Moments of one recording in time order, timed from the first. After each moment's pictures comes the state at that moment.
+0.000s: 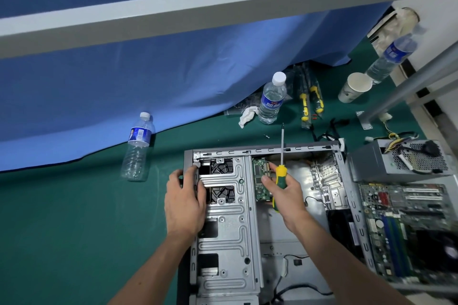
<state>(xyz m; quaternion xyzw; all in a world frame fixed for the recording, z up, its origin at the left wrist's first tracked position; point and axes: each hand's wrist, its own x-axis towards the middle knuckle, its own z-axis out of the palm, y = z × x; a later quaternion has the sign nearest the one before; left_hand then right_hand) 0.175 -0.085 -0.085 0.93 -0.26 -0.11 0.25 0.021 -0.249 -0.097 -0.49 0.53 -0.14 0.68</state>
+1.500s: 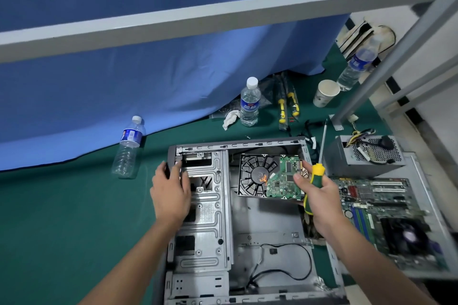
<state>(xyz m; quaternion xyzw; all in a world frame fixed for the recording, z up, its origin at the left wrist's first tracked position) 0.149 -0.095 -0.060 0.95 -0.23 -0.11 0.20 -0.091 -0.290 -0.045 -0.47 0.54 -0.24 0.65</state>
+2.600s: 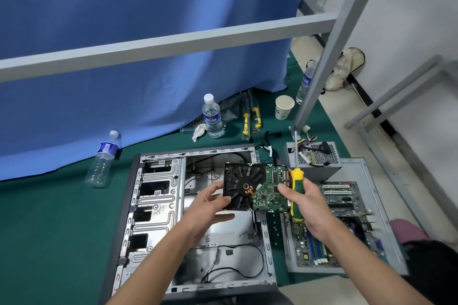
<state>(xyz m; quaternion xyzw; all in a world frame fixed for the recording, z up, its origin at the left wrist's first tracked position) -0.013 -0.179 0.006 0.62 -0.05 -0.55 0.56 -0.202 -0.343 0.005 -0.55 0.46 -0.14 0.69</state>
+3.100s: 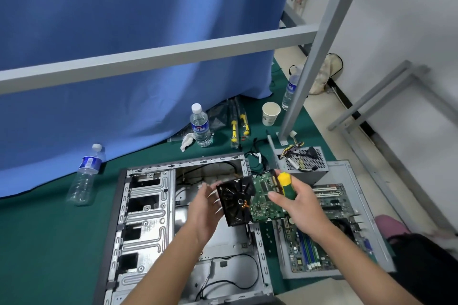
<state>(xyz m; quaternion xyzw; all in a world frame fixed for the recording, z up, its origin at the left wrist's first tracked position) -0.012 -0.224 -0.015 0.54 0.14 -0.54 0.63 -0.198 -0.345 0.032 -0.68 0.43 -0.14 0.58</state>
